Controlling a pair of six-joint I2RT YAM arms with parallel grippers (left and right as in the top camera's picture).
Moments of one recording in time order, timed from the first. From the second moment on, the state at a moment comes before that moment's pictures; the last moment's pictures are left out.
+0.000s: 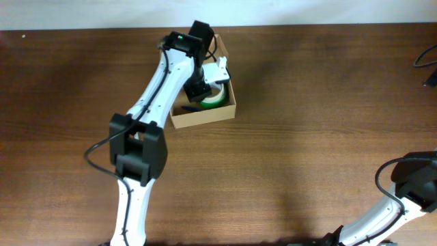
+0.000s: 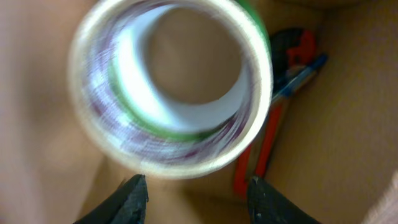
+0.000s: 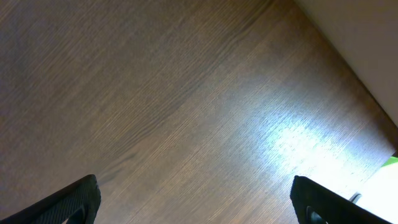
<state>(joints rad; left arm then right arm) -0.36 2.31 2.22 -1.30 -0.01 0.80 -0.61 2.11 2.45 -1.61 0.18 0.16</state>
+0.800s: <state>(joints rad) -0.09 1.66 2.03 -1.38 -0.26 -0.08 -0.61 2.11 2.45 -1.61 0.18 0.16</state>
